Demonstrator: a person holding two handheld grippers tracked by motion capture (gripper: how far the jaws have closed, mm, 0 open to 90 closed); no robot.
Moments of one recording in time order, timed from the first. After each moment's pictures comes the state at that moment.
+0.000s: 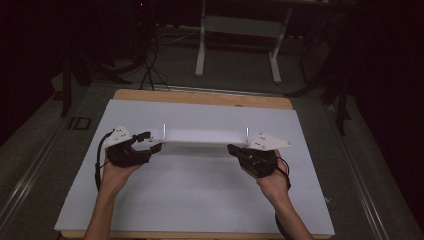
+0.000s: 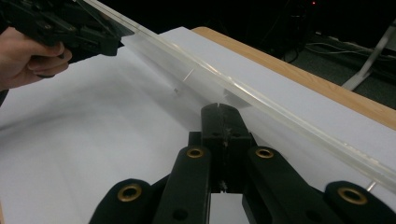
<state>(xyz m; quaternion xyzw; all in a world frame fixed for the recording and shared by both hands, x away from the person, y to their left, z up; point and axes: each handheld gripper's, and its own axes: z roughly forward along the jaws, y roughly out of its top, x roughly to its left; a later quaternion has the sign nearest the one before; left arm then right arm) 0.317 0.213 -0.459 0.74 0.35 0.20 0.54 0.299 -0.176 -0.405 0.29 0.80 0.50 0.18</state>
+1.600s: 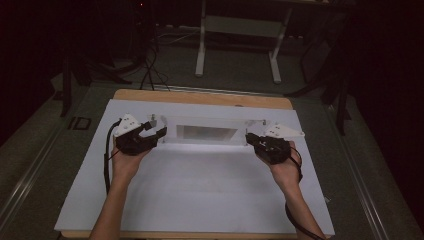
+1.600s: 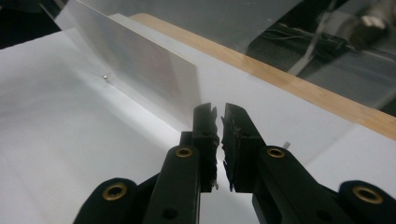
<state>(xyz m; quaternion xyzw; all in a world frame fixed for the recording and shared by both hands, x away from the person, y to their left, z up) 0.343 0.196 -0.445 0.71 0.38 0.25 0.54 0.341 -0.219 -0.418 0.35 0.79 0.46 0.23</state>
